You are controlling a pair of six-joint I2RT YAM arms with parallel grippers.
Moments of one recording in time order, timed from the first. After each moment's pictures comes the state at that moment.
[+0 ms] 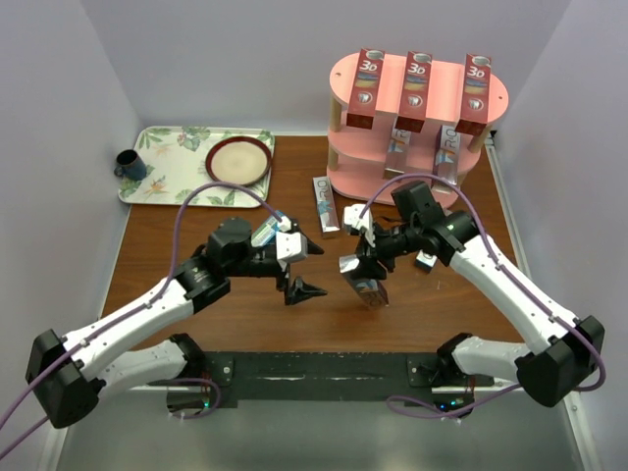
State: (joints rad) left arm -0.78 0.98 0.73 0.01 0.67 0.16; right arm 0.56 1.20 1.14 -0.87 -0.73 -0.62
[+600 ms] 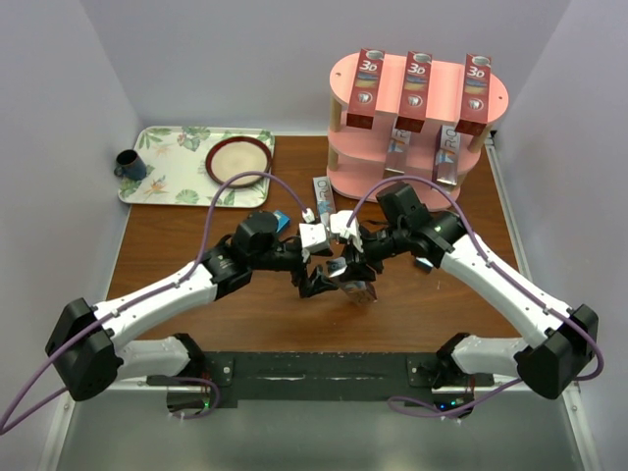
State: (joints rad) left arm -0.82 1.19 0.80 0.02 0.60 0.11; right arm 0.66 1.24 1.14 -0.80 -0.72 -0.65
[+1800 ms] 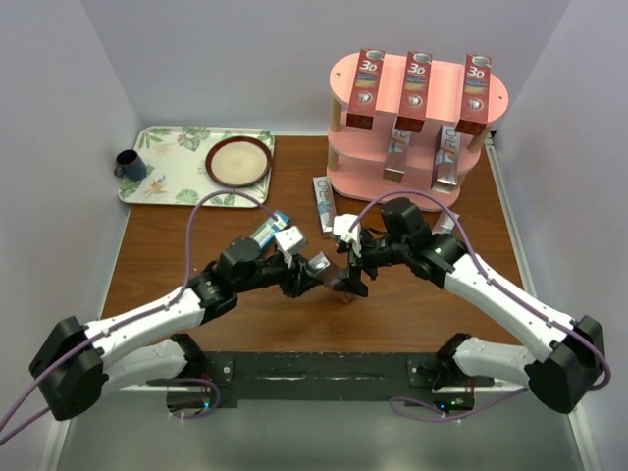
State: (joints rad) left arm -0.82 1.05 0.53 0.22 0.35 -0.17; right arm 0.69 1.15 0.95 -0.50 -0.64 -0.46
